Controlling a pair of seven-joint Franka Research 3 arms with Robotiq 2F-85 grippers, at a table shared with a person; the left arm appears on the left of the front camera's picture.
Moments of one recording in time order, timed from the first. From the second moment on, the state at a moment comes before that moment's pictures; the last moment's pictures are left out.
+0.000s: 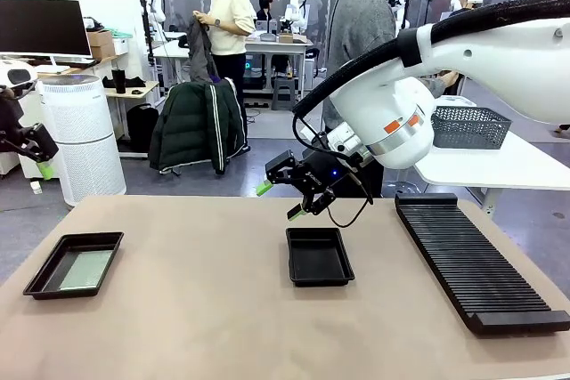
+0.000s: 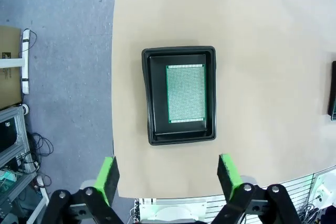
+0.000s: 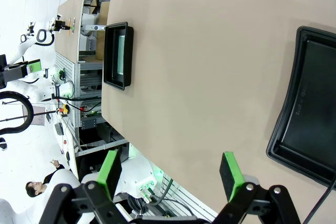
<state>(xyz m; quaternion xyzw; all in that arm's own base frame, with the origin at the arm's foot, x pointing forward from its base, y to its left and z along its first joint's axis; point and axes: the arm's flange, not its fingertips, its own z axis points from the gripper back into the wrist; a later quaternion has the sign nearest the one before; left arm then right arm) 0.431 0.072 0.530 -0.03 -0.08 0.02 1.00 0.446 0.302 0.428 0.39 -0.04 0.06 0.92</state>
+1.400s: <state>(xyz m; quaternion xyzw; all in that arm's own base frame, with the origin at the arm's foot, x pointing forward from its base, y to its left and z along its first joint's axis) 0.431 0.070 0.531 -0.03 -0.08 0.02 1.00 0.446 0.302 0.428 0.39 -0.04 0.06 0.92</state>
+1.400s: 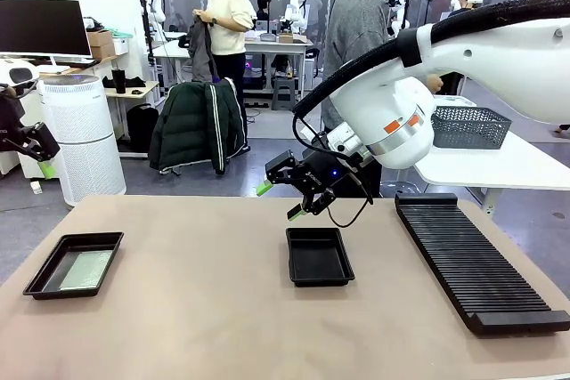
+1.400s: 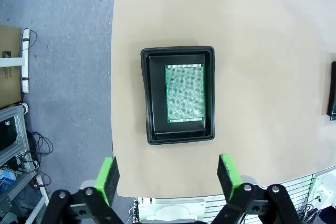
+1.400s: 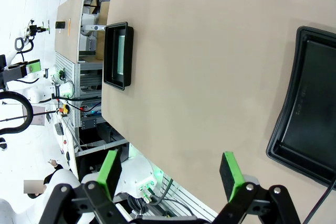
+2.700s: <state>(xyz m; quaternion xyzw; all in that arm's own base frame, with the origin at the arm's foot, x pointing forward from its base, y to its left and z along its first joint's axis) 0.431 0.070 0.531 -0.03 -0.08 0.02 1.00 0.446 0.302 0.428 0.39 -0.04 0.06 0.92</state>
